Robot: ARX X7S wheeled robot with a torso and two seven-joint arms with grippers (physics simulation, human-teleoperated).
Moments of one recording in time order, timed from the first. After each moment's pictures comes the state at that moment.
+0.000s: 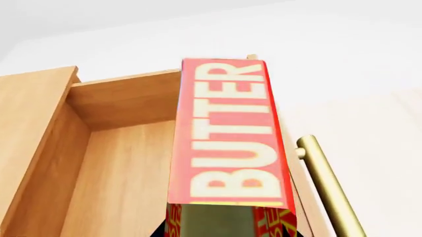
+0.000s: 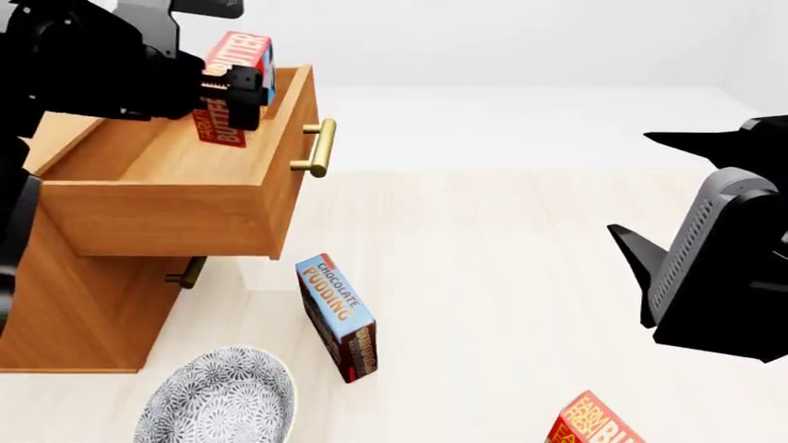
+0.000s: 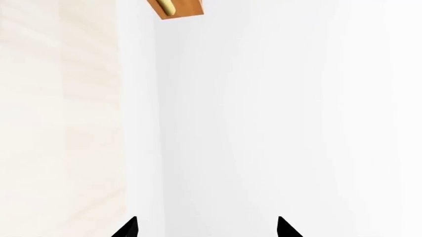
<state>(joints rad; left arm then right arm) -1.77 -0.34 0.91 -0.95 -0.94 -1.08 -0.02 1.34 1.45 -1.15 -0.79 0.15 0.56 -0.22</state>
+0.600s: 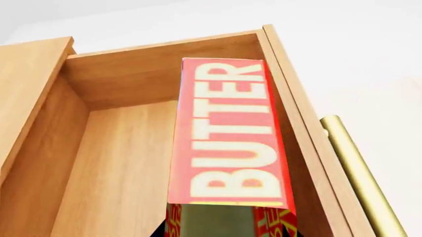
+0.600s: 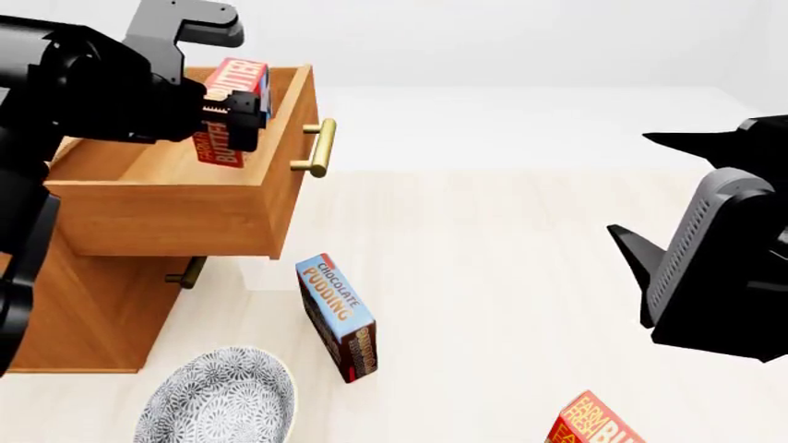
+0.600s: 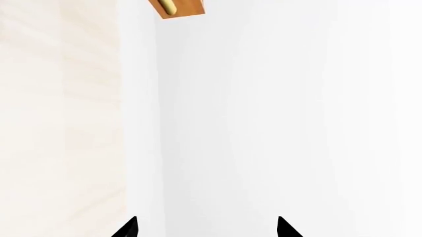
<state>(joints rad) -1.72 -0.33 0.92 -1.00 -0.92 -1.04 0.00 1.34 1.45 -1.15 -0.79 0.14 0.57 -0.23</state>
